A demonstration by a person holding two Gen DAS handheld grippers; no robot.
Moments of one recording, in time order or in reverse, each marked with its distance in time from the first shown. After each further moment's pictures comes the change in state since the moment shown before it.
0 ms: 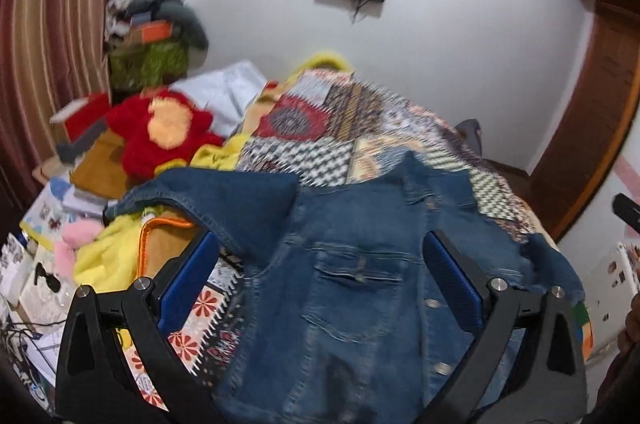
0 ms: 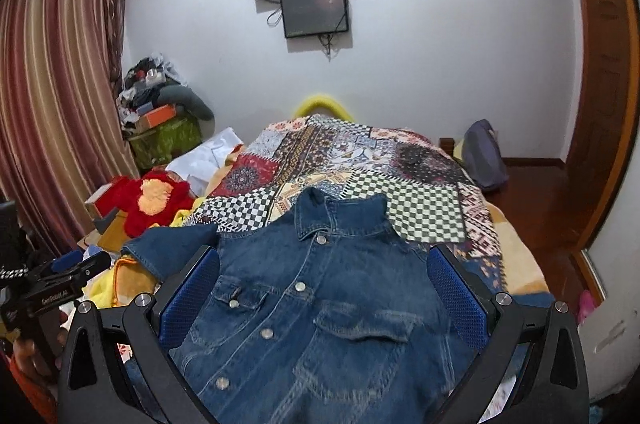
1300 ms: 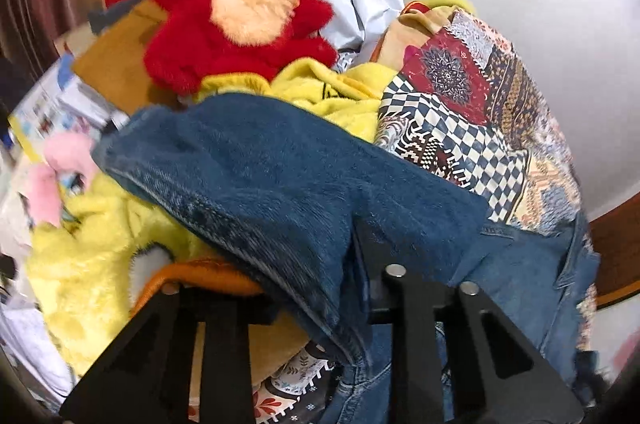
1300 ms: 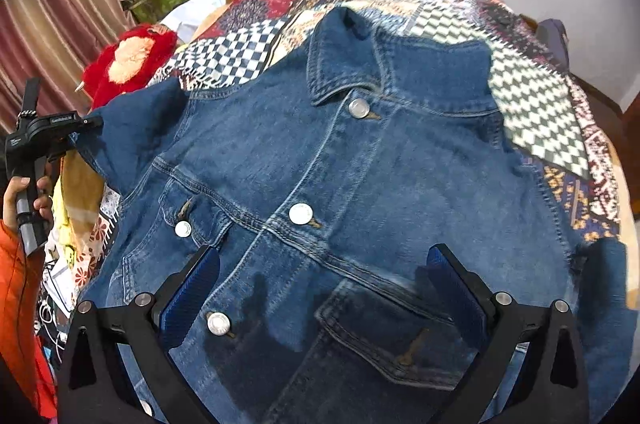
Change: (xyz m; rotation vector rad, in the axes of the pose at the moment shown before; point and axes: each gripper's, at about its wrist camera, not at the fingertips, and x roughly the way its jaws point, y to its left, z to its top) left arm 0.212 0.152 0.038 -0.334 0.307 0.201; right arm 0.235 0.012 -0.064 -0.086 0.554 0.117
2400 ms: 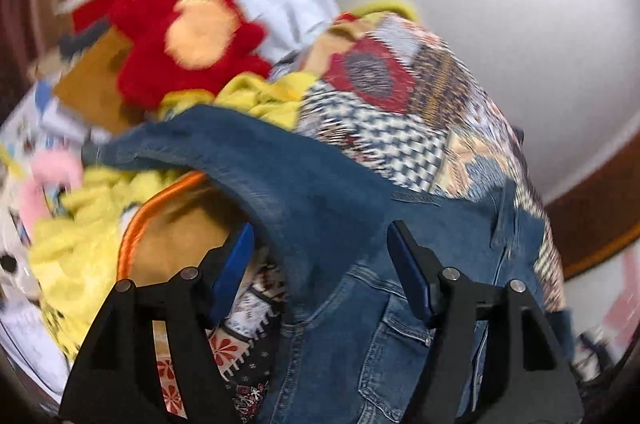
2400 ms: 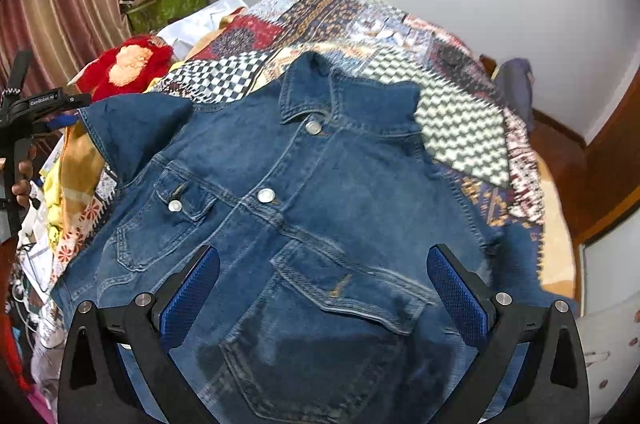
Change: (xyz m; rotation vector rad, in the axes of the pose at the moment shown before) left arm -0.055 -0.018 -0.026 0.019 -0.005 -0.178; right arm -0.076 -0.007 -0.031 -0.063 -0.098 -0.115
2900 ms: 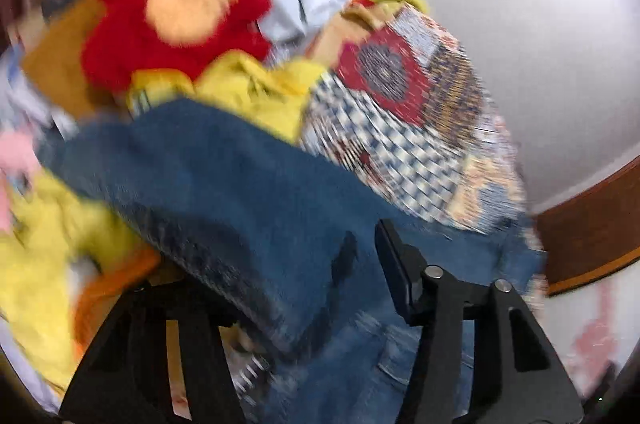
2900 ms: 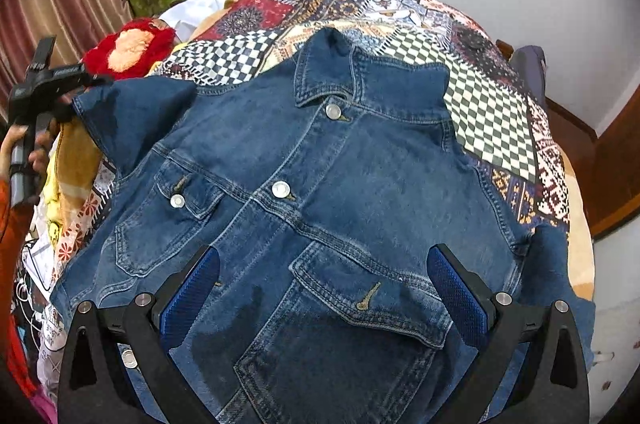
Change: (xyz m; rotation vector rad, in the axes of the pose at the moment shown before) left arm 0.054 0.002 0.043 -0.014 0.027 0.011; right arm 0.032 0.013 0.007 -0.002 0.067 0.016
